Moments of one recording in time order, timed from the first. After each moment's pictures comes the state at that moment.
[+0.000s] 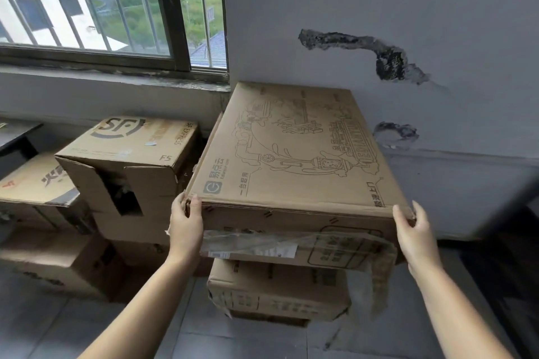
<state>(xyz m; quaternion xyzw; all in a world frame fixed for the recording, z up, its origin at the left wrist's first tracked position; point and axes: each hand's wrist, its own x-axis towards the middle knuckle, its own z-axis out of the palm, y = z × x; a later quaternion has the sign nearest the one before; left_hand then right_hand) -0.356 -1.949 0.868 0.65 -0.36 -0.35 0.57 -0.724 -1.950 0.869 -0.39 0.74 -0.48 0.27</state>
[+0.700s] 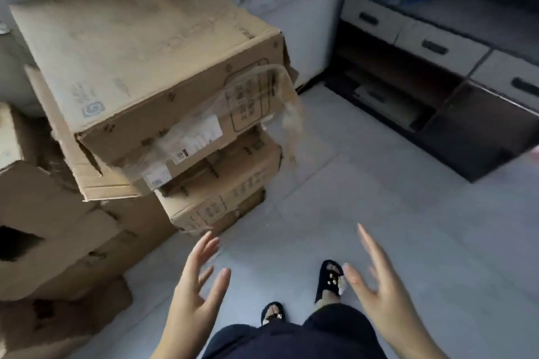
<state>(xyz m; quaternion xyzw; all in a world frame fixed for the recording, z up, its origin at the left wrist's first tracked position) -0.284 -1.741 0.805 0.39 -0.71 -0.53 0.24 -0.484 -1.564 0.793 -0.30 0.79 -0.48 0.26</state>
